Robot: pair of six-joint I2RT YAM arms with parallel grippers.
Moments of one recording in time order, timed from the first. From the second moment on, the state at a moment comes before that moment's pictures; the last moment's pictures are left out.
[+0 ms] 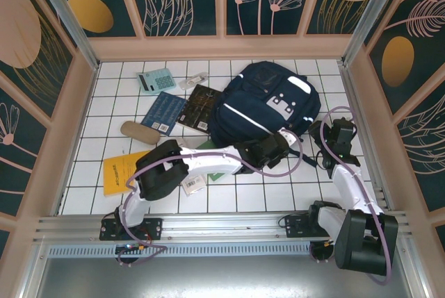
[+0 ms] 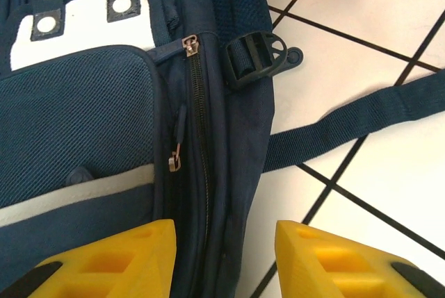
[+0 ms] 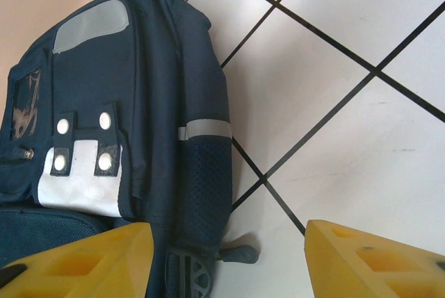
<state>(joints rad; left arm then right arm) -1.19 2.12 1.51 -0.12 -0.38 -0.04 -0.14 0.99 0.44 -0.09 -0.06 0.72</state>
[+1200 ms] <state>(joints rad) -1.11 2.00 1.47 -0.12 -0.52 0.06 -0.02 0.95 0.34 0.11 -0.19 0.67</state>
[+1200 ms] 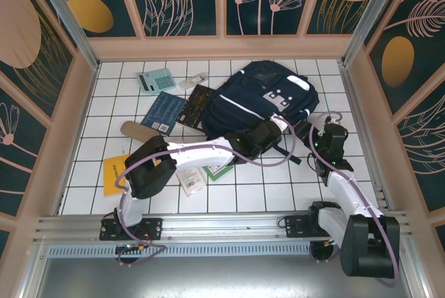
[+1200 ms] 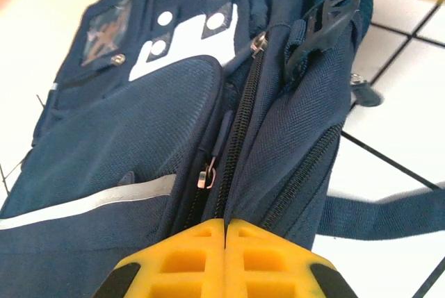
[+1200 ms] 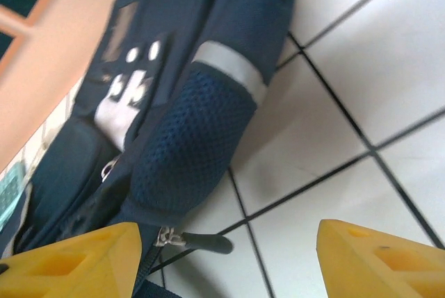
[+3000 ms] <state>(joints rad) -1.00 1.80 1.38 -0.13 -0.38 -0.01 0.01 1.32 0.32 0.83 -0.76 0.72</state>
